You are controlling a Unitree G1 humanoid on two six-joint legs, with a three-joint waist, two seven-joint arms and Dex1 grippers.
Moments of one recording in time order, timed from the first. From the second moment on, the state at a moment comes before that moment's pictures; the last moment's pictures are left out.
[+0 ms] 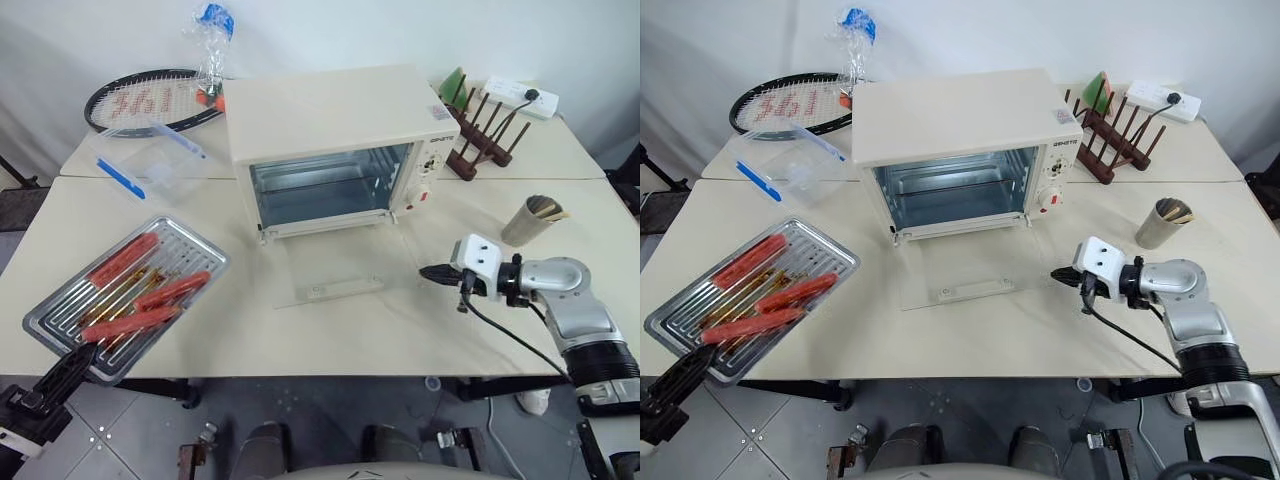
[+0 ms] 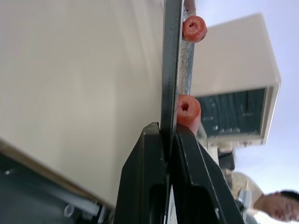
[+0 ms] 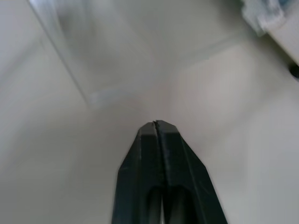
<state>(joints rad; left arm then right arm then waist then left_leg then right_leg) 0.54 0.52 0.99 -0.22 -1.96 1.07 -0.01 -0.52 -0.72 0.08 0.37 0.13 -0.05 1.14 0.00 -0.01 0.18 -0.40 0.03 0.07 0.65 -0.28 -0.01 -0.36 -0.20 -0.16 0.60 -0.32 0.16</state>
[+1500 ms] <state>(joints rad) 0.34 0.71 0.57 -0.15 -1.96 1.20 -0.03 -0.76 -0.75 -0.03 0.20 0.33 0.32 1.25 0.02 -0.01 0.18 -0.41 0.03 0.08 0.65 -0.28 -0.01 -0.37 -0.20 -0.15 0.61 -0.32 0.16</state>
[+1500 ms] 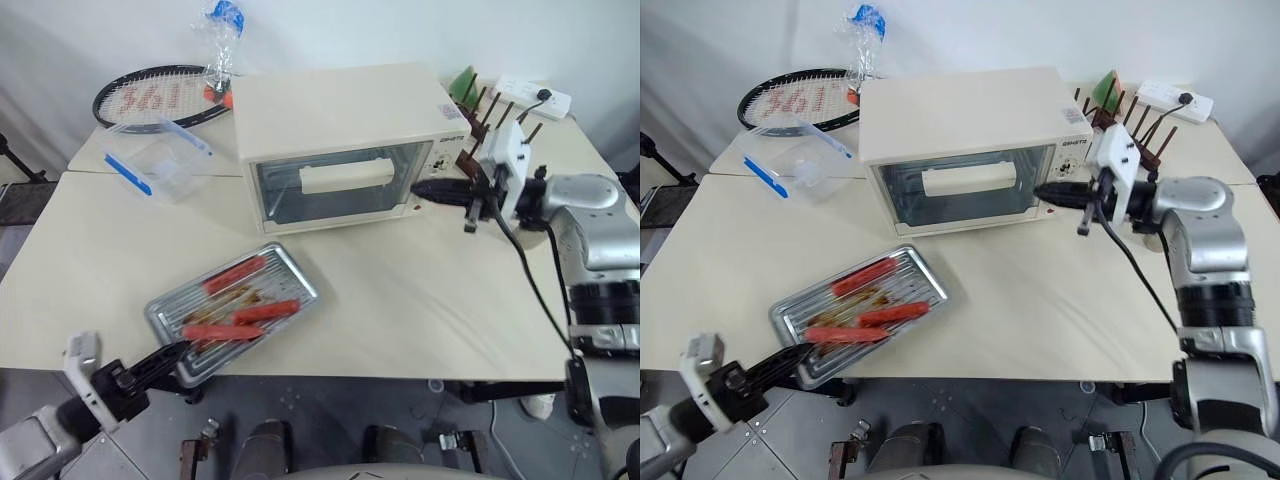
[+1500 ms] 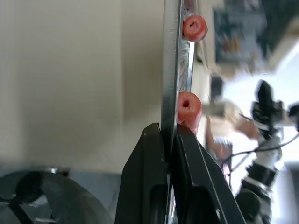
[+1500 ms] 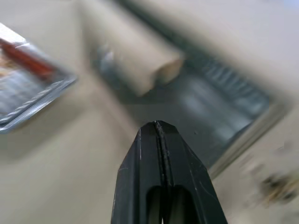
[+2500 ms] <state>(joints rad) -0.67 0.64 -0.03 0.45 -1.29 1.48 -0.46 -0.34 -0.92 -0.19 -0.33 0.49 0.58 1.11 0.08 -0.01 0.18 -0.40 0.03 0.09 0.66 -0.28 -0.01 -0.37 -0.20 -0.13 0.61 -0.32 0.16</state>
